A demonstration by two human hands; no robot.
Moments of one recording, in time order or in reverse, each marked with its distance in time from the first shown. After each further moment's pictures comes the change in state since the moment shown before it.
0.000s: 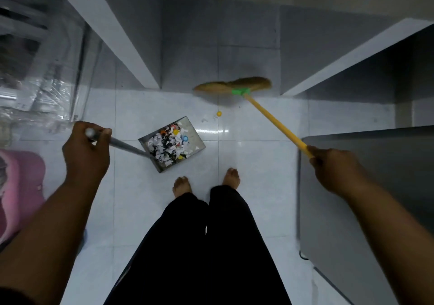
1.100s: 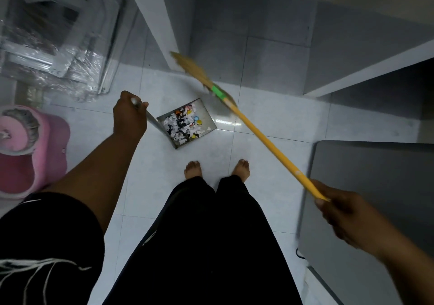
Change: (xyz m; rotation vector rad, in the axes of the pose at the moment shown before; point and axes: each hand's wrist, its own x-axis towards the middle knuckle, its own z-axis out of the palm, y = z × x) left_hand 0.026 -0.018 0.016 0.032 -0.027 -0.034; right_hand -0.112 -0.026 -0.020 0.763 -0.396 0.012
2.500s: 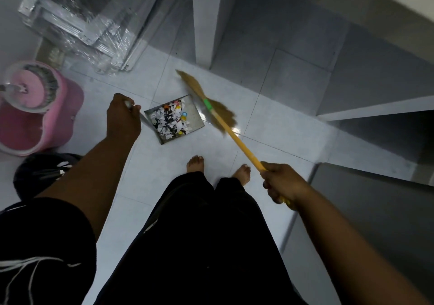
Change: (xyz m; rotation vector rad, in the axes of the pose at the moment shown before) left_hand -0.045 -0.066 -0.064 -0.074 0.140 -0.178; right_hand 0.094 -0.081 0.121 0.064 -0.177 0.169
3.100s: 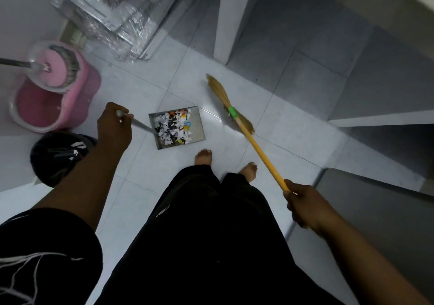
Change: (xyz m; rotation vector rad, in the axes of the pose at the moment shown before) left_hand -0.043 -0.076 -0.053 0.033 0.089 -0.001; right_hand -0.046 0.039 0.001 -0.195 0.077 0.024
